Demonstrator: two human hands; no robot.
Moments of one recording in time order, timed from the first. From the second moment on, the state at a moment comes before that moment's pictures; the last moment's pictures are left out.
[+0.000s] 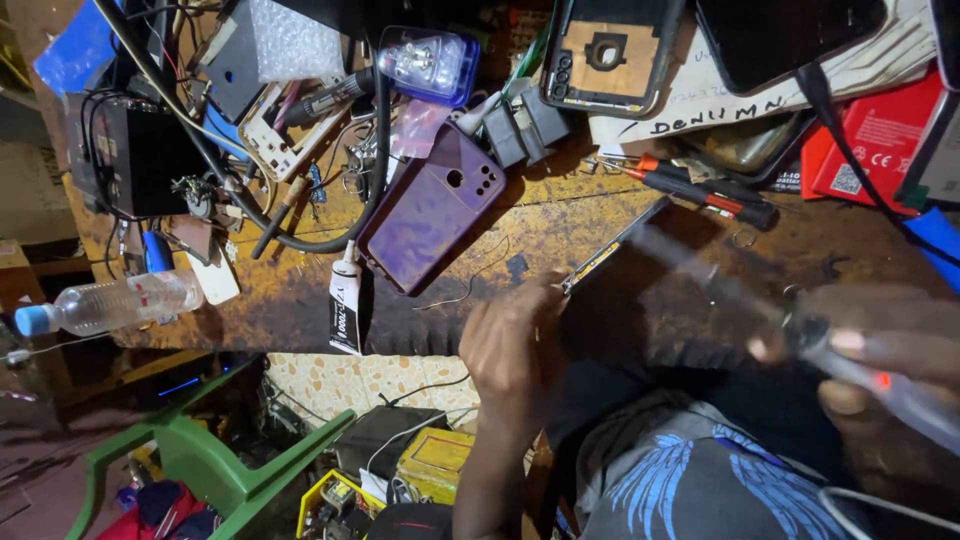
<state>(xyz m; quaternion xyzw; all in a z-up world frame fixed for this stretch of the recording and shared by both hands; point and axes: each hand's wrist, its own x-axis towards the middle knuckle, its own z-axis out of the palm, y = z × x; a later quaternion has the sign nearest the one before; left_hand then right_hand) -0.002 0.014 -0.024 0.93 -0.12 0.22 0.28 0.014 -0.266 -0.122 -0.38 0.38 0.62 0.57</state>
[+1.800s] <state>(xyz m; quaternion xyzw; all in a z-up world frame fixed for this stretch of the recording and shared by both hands) 0.000 0.018 -0.034 0.91 -0.09 0.25 0.33 -0.027 -0.206 -0.149 -0.33 0.31 0.44 0.78</state>
